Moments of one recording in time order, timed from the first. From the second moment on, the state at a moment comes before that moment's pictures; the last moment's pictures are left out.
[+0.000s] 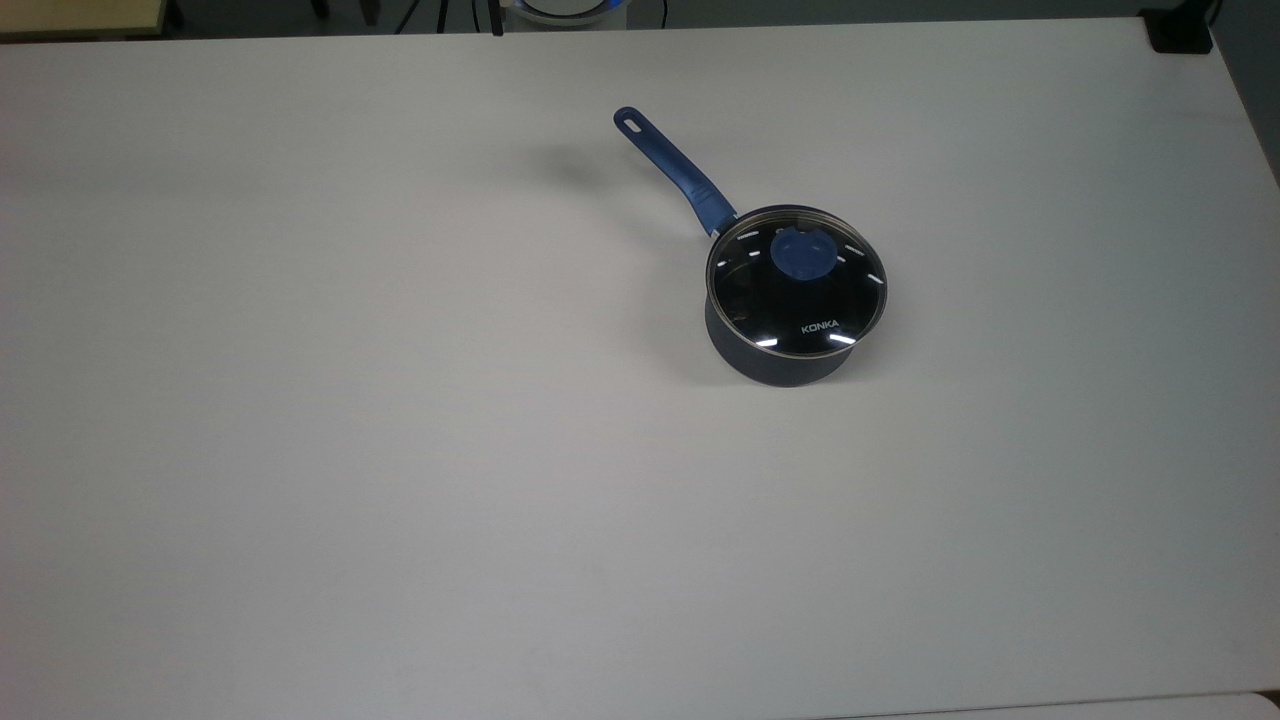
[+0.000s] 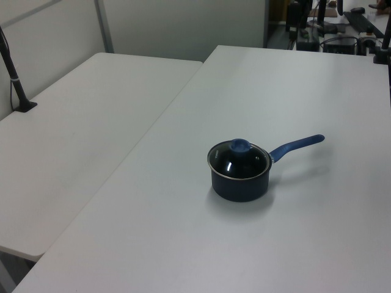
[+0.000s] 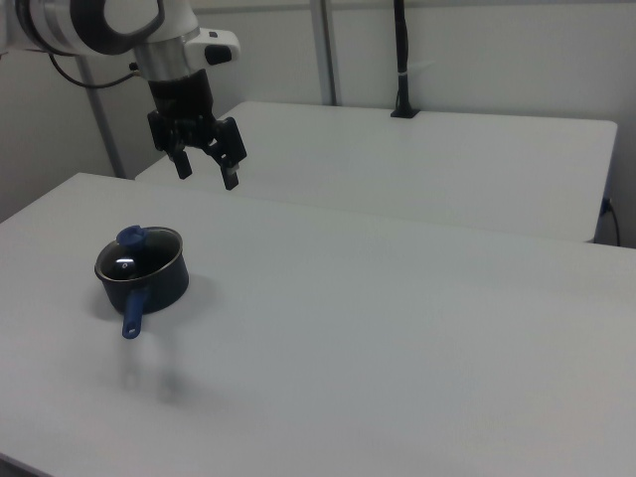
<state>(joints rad) 0.02 -0.03 -0.07 -1.61 -0.02 1.63 0.00</state>
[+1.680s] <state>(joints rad) 0.00 0.01 0.09 -1.65 -0.02 1.63 0.01</state>
